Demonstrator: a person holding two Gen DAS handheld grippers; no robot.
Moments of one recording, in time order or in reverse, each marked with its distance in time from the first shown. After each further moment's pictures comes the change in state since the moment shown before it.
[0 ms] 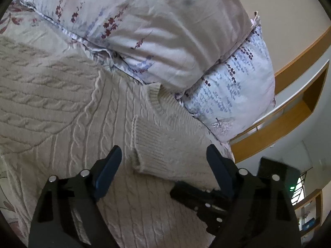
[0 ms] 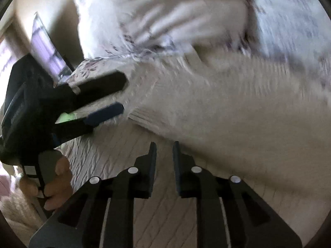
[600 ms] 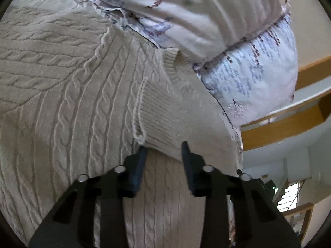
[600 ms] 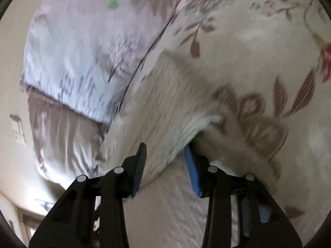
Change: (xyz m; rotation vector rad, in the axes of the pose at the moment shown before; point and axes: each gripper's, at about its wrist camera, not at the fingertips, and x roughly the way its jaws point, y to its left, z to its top) left arm 0.031 0.003 -0.009 -0.142 0.197 0.107; right arm -0.119 -0.216 -0.106 1.015 -0.415 0.001
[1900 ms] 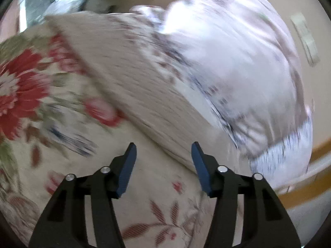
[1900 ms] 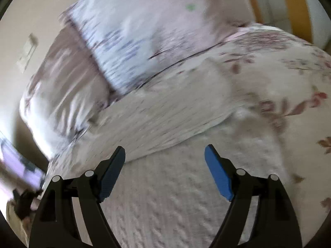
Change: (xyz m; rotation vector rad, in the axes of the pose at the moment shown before) left arm -0.205 0.161 0.016 -0.288 -0.422 0.224; right arm -0.024 0.050 -0.083 -0.512 -0.111 -0.080
